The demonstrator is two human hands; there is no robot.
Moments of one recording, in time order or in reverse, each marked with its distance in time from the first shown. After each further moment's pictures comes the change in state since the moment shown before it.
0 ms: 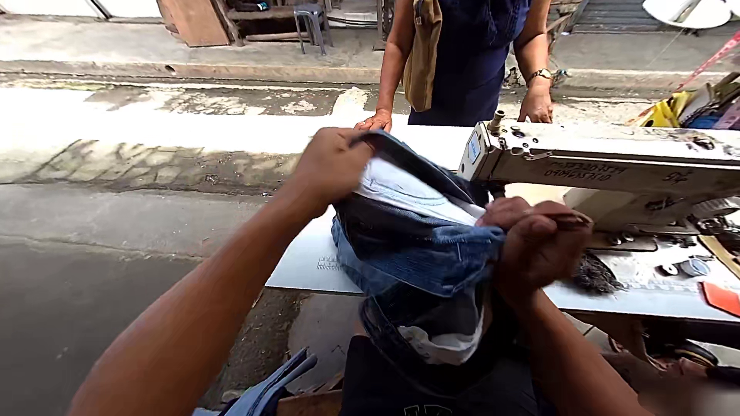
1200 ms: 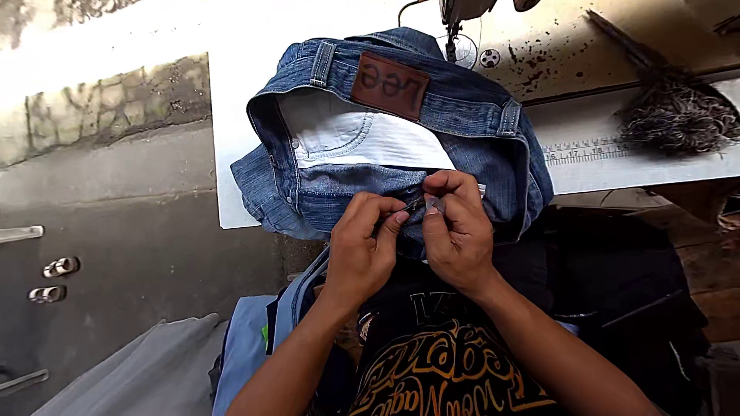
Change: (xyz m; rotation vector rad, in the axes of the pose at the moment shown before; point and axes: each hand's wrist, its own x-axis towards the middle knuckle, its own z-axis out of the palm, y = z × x) left_hand -0.149 -0.078 0.161 0.042 -0.111 0.027; right_hand -0.144 -0.046 -0.010 0.041 -0.153 0.857
